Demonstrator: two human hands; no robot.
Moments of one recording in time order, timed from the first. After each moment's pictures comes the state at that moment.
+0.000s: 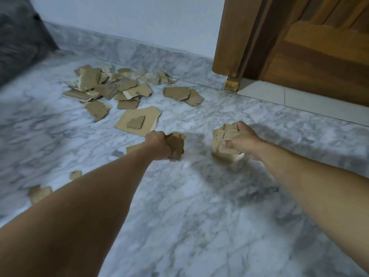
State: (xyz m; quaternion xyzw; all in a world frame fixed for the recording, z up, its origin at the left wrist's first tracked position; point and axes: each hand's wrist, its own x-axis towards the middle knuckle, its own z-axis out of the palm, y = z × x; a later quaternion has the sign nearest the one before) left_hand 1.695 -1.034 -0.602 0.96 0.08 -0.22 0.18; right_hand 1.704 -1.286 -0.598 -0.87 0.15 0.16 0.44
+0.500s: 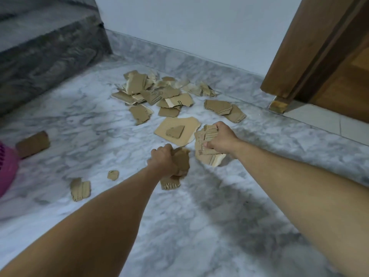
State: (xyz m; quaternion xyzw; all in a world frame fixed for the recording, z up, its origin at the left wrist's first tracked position) left_hand 1.678 -0.949 -0.627 0.95 0.17 -0.19 0.19; right_hand 1.764 -1.125 -0.605 -0.90 0.00 0.21 0.38
